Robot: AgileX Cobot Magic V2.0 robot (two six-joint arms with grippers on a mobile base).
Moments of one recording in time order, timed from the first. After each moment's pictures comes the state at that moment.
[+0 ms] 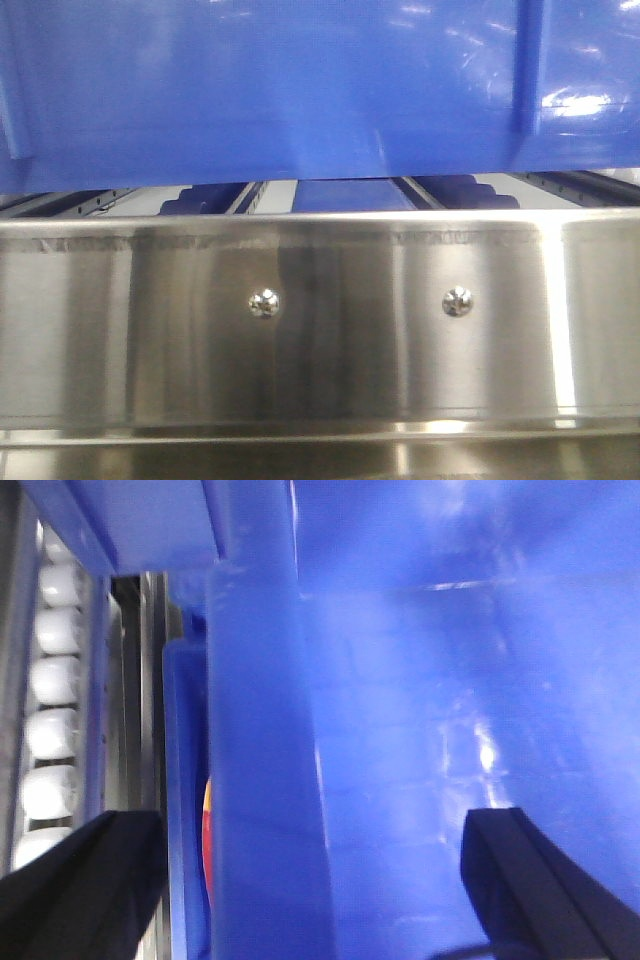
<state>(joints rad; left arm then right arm) -0.09 1.49 -1.65 0.00 1.23 -0.06 0.31 1.48 -1.67 -0.05 1.23 0.13</state>
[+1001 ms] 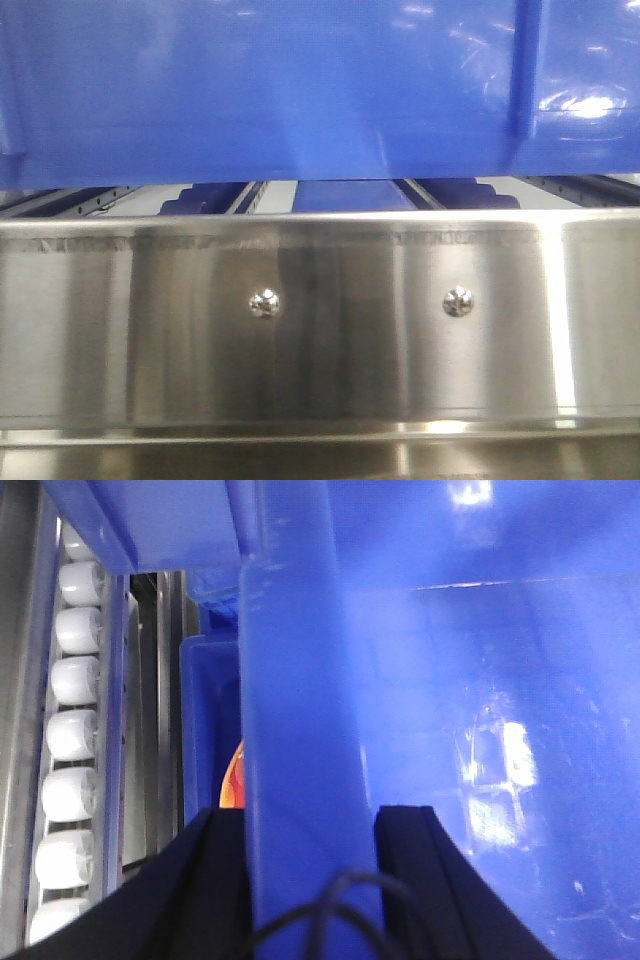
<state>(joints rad) -0.08 1.49 -1.65 0.02 1.23 -0.06 0.30 1.49 -1.67 -0.08 1.22 0.14</state>
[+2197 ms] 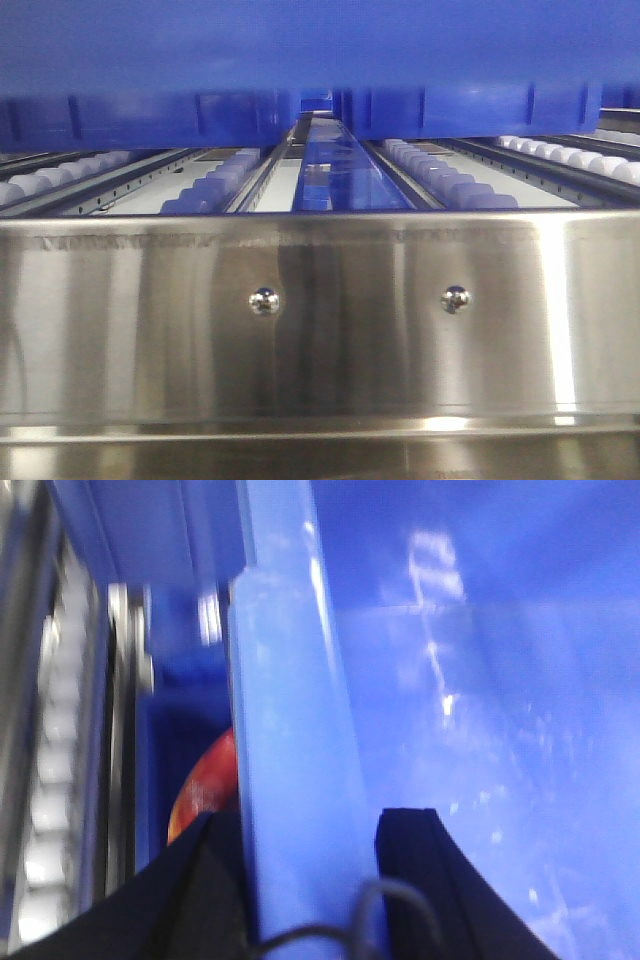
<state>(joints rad) -0.08 0.99 -1.48 -0.05 1.30 -0.08 0.30 0.99 -1.50 0.02 1.32 0.16</state>
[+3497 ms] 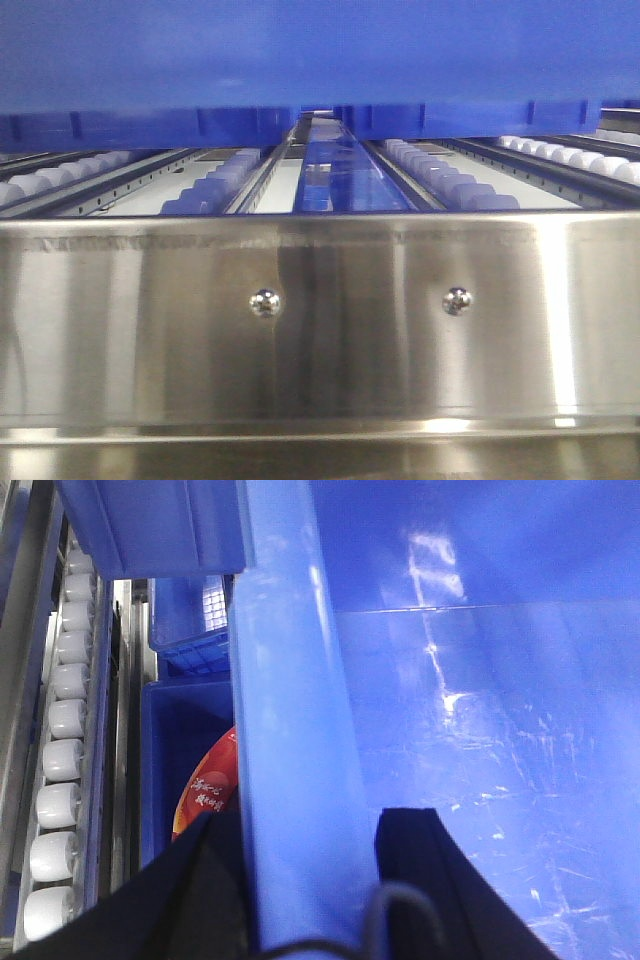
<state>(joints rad) -0.08 0.99 -1.47 -0.05 1.30 -0.08 0.30 0.99 -1.50 0.02 1.29 0.16</state>
